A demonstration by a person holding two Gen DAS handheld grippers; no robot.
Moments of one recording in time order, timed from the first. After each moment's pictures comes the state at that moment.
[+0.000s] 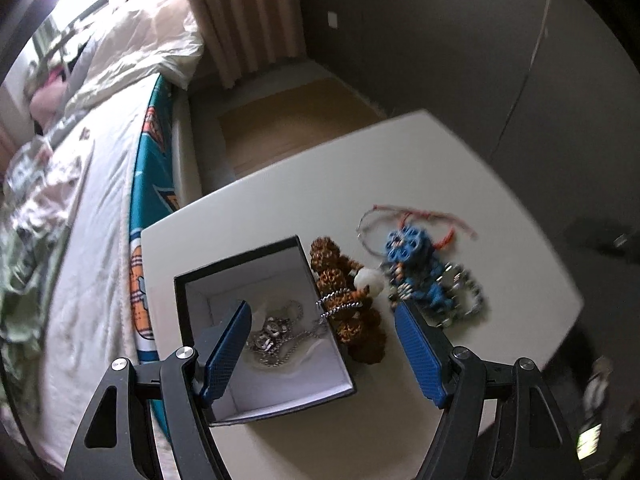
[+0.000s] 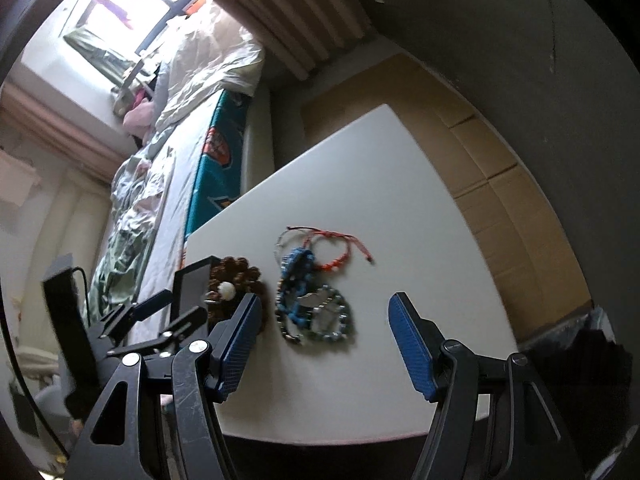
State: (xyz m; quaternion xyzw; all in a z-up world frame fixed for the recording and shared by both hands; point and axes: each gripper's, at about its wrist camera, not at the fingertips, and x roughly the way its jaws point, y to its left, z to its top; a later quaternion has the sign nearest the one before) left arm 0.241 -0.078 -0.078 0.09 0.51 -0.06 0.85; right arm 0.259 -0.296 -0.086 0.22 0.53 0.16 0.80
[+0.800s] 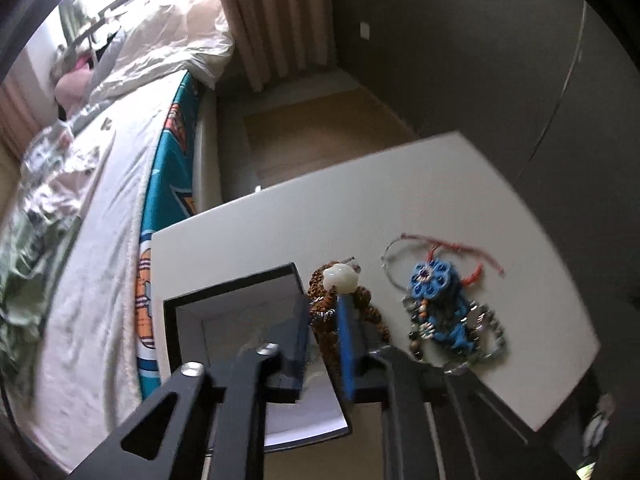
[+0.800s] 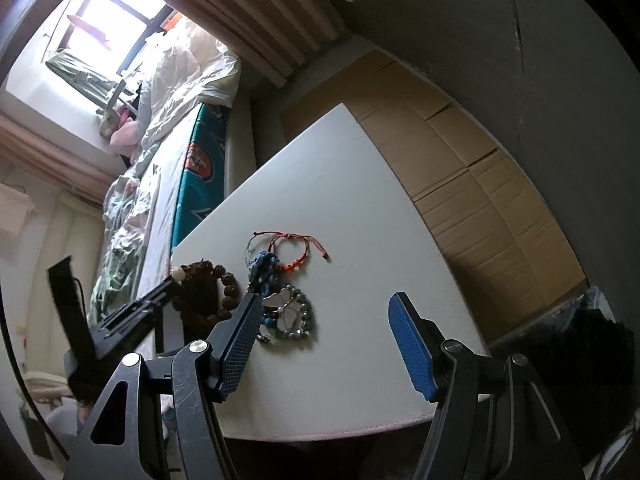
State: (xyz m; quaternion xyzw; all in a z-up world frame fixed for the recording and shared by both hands) left arm 0.261 -0.057 -0.079 0.03 0.49 -0.03 0.87; right arm 0.254 -0.330 -0.102 0.24 0.54 0.14 0.80
